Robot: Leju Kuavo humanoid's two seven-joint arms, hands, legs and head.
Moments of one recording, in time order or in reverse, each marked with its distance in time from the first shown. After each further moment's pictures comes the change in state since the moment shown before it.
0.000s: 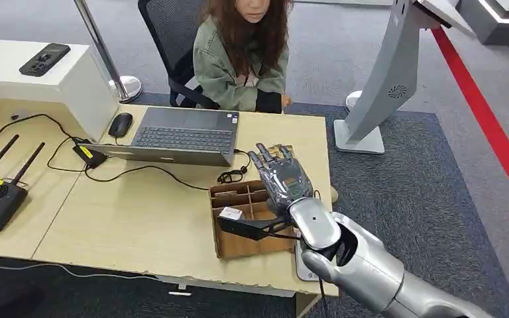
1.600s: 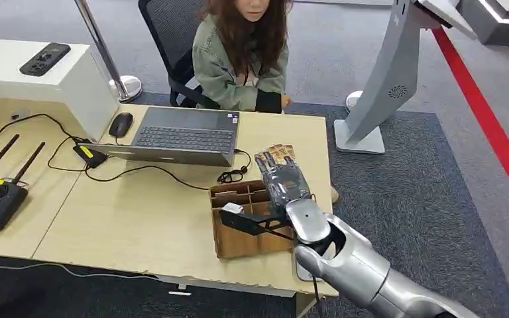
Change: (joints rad) left arm 0.011 -0.006 0.002 0.005 0.018 -0.002 0.011; right arm 0.001 0.065 -0.010 0.177 -0.058 -0.042 0.049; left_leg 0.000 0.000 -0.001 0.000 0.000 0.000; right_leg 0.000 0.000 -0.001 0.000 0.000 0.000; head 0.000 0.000
